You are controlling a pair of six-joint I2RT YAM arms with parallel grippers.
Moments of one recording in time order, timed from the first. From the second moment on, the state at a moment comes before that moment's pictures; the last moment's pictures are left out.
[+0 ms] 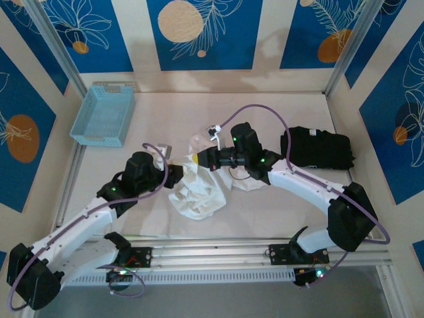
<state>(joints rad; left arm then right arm) -0.62 0.94 0.66 -0.25 0.14 -0.46 0.71 1.40 0.99 0.01 -0.60 0.55</state>
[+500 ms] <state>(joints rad) -0.62 1.08 0.66 -0.19 0.14 -0.50 0.70 1.40 0.99 0.01 -0.60 0.56</state>
